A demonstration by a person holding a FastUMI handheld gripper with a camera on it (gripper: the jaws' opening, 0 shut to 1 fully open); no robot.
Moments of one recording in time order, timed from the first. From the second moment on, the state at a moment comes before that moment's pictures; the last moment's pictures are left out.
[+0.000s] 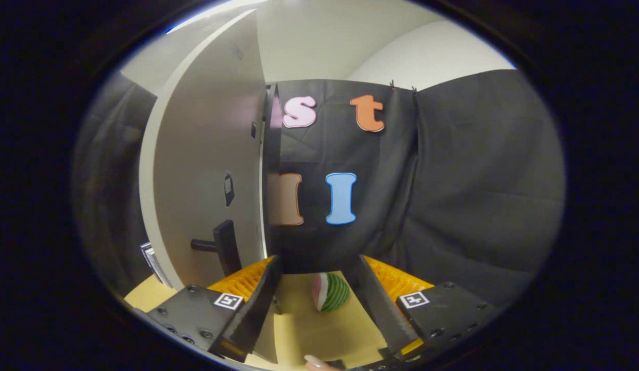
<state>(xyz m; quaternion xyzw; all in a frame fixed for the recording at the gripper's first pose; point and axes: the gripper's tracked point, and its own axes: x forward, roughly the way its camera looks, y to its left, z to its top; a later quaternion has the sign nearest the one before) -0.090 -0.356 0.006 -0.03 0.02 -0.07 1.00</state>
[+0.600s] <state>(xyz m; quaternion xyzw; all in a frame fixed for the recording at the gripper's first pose) -0.091 -0.293 0.002 -0.03 0.02 -0.03 1.00</state>
